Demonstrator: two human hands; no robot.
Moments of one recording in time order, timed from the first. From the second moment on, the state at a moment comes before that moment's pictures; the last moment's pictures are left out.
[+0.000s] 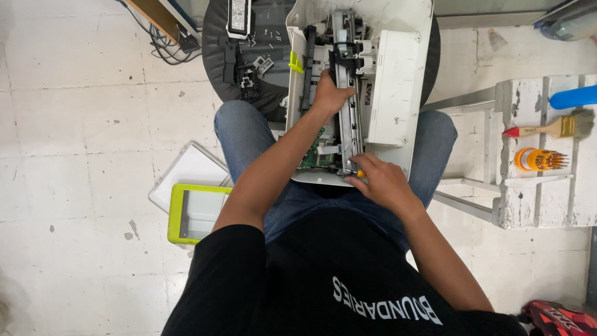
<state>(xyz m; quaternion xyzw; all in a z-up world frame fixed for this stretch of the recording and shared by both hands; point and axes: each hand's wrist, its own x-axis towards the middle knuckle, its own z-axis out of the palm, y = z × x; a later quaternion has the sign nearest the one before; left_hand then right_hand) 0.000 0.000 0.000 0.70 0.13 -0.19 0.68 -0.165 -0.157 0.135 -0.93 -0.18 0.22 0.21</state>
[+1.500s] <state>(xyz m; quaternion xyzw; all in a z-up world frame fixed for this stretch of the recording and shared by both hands) 0.002 0.077 -0.006 0.90 -0.43 -0.09 -0.01 -0.173 -0.200 0.072 -0.93 -0.19 0.08 0.31</state>
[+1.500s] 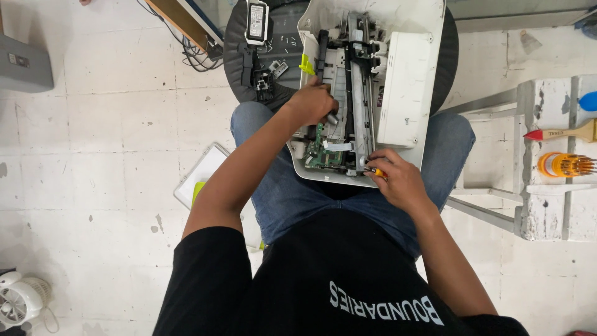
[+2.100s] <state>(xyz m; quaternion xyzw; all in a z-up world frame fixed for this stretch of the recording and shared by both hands) -0.020 0.075 0.068 0.74 -0.23 -0.30 0.57 -0.175 -0.203 0.068 -0.91 -0.20 0.05 0.37</state>
